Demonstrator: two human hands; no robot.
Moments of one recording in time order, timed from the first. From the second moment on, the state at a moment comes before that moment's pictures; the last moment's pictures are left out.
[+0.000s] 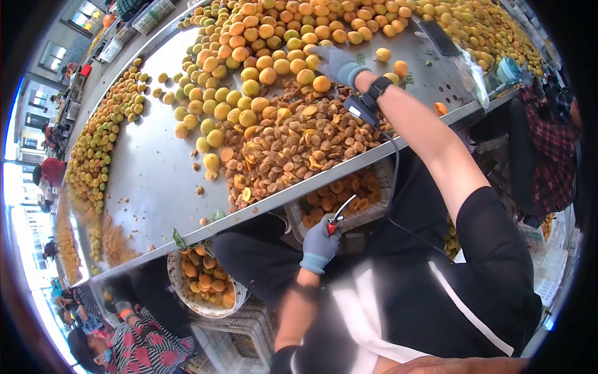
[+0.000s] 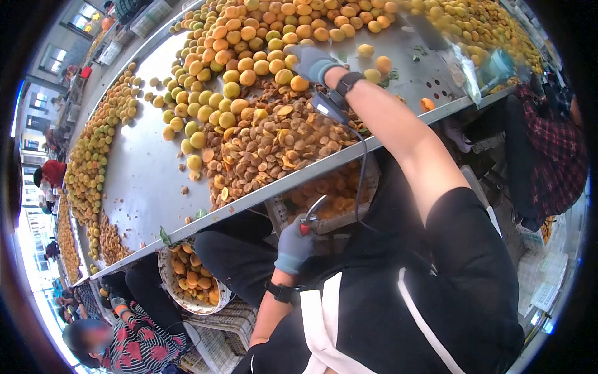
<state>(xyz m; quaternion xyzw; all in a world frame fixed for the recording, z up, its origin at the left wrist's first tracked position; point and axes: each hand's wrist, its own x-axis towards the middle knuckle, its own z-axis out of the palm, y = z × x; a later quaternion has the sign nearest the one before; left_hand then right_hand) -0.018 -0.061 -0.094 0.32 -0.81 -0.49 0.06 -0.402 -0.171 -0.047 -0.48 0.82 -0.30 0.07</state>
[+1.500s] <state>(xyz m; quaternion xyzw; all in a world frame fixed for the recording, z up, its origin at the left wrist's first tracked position) -0.003 -0.003 -0.013 0.30 -0.90 -0.28 0.13 -0.147 0.090 0.014 -0.13 0.25 -0.74 0.61</state>
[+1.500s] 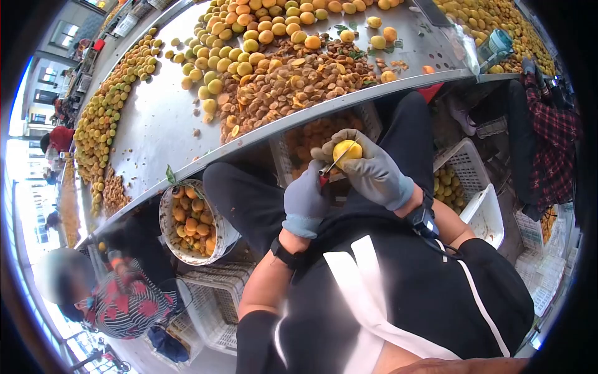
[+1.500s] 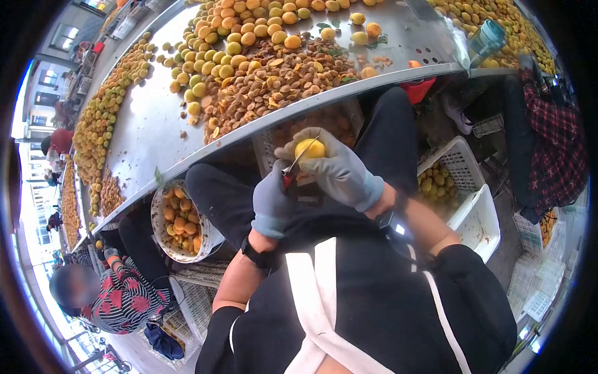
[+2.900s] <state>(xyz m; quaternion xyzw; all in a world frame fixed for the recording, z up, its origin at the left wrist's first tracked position) -0.011 -0.010 -0.013 0.33 -0.89 -0.31 0.06 -0.146 0.080 -0.015 -0.15 0.45 -0.74 0.48</state>
